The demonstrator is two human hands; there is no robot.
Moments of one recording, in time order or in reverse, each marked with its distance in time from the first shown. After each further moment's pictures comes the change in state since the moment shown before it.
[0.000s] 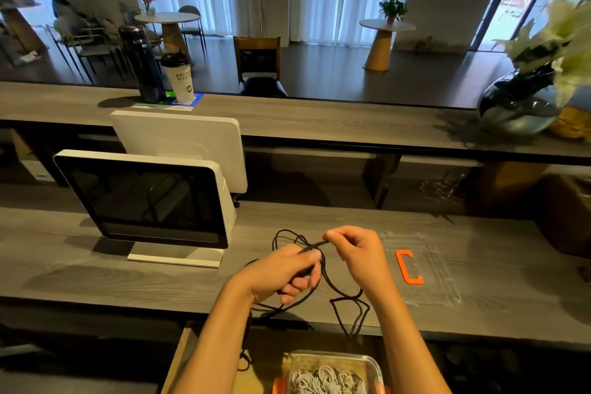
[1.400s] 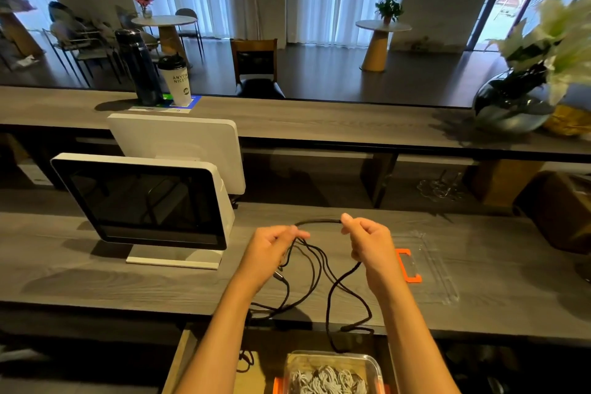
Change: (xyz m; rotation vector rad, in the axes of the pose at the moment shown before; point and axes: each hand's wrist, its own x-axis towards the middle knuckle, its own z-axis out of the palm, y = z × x) left_hand 0.015 -0.018 -0.007 0.090 0.640 0.313; right_hand 0.006 -0.004 -0.011 0.134 0.165 0.208
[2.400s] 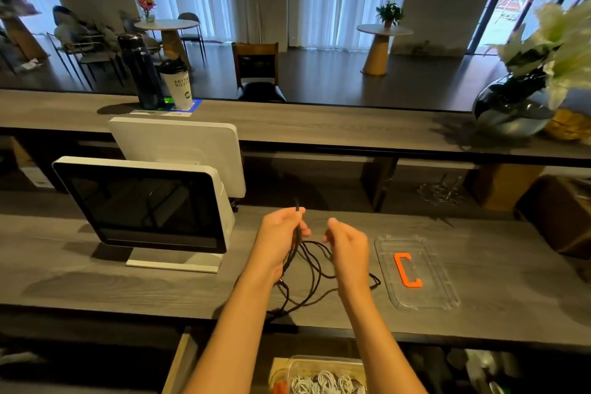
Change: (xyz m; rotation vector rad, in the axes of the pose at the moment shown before) left_hand 0.021 0.038 0.024 -0.291 0.194 -0.295; right_hand 0.000 0.016 0.040 0.003 0.102 -0.149
